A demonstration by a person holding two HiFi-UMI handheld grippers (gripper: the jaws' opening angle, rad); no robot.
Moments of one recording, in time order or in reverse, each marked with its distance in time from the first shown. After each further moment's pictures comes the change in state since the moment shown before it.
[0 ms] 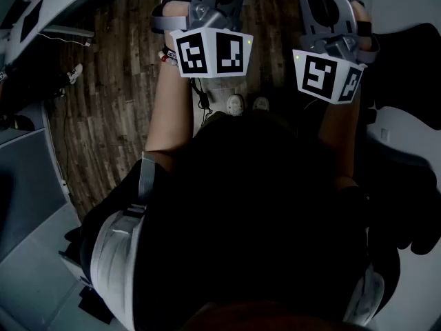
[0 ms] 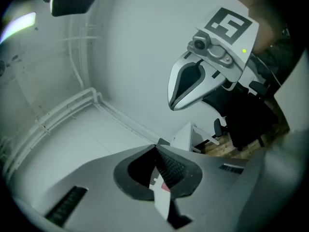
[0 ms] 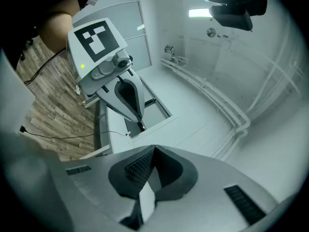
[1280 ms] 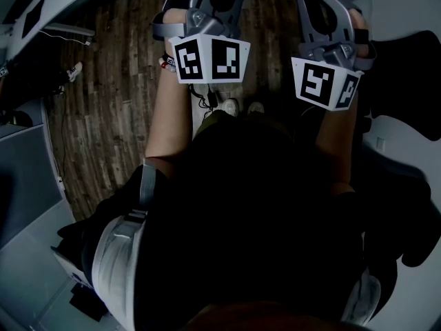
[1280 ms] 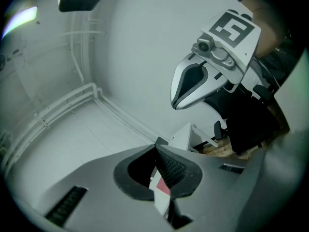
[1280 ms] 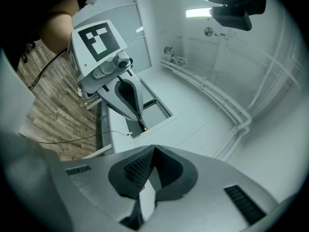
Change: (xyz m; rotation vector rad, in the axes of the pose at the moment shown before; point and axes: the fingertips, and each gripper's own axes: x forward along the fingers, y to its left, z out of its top) left arm 0.020 -0.022 0.010 -0.053 0.028 -0.004; right arm -0.008 -0.004 -0.035 0.021 -0.016 0.023
